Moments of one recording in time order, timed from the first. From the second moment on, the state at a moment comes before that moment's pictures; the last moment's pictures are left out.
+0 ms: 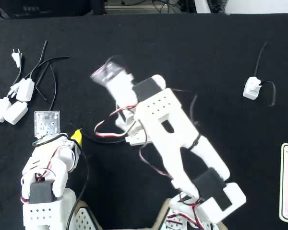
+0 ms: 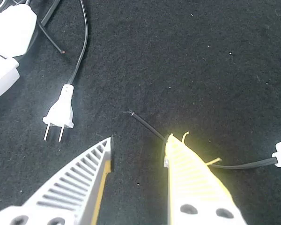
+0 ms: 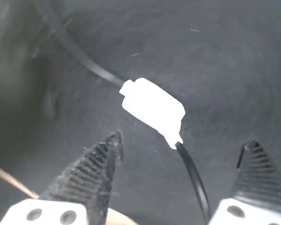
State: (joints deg) left arm -9.4 -103.8 88.4 60.6 -4.6; right arm -32.9 -4.2 8.4 89.7 24.7
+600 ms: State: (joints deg) left arm -26.2 -103.8 88.4 58.1 3.9; right arm -31.4 -4.3 29.8 71.6 56.8
